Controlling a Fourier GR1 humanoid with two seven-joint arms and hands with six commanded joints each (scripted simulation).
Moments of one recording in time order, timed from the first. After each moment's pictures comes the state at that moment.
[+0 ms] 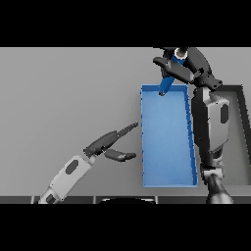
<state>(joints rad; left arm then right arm) -0.31 0.23 -0.57 -1.57 0.05 -0.23 0.09 -0.96 -0.27 -0.16 -1.45 -0.46 0.30 0.54</state>
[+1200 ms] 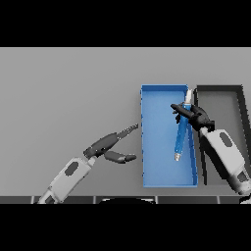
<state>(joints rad) -0.30 0.24 -0.58 -1.58 0.04 -0.23 0.11 -0.52 -0.66 0.49 -1.25 -0.85 -0.21 0.61</state>
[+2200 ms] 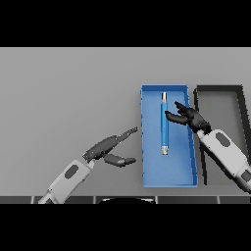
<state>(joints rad) -0.26 0.25 -0.60 -1.60 0.02 -0.22 0.09 -0.60 -0.79 0.71 -1.34 -0.79 -0.17 0.60</state>
